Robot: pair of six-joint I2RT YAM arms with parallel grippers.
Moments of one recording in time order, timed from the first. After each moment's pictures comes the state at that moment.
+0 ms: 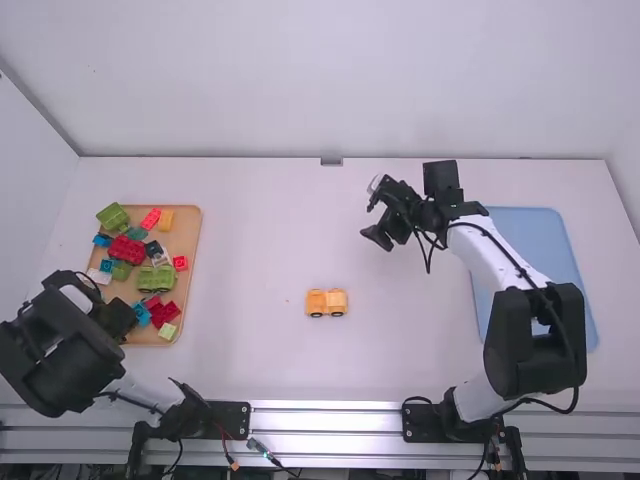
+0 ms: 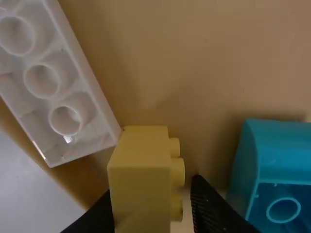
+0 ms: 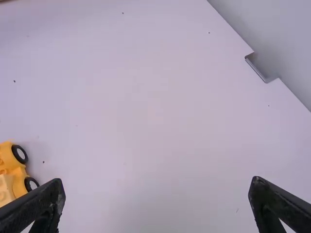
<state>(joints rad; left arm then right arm) 0.90 1.66 0.78 -0.53 0.01 -0.13 0.16 1.67 1.15 -0.40 -0.61 -0.77</state>
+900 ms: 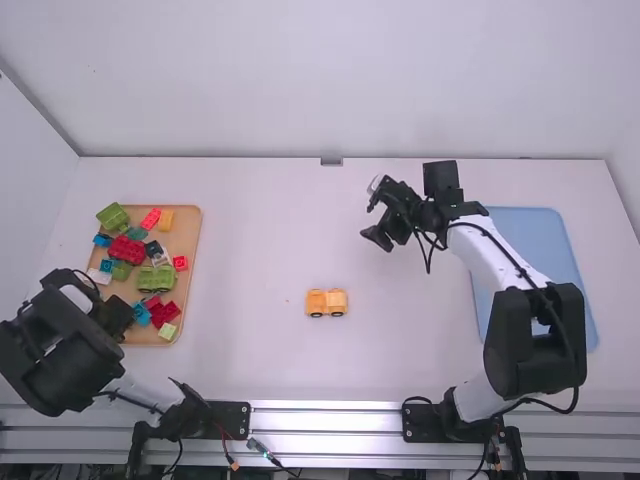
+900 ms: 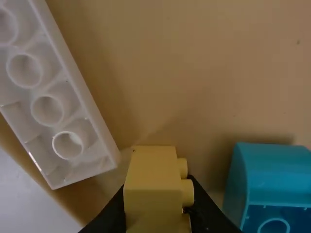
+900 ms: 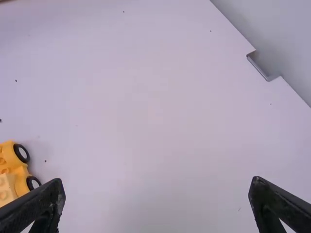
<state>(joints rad) 0.90 1.67 0.78 -0.48 0.00 -0.13 0.16 1.67 1.15 -0.41 -0.61 -0.77</state>
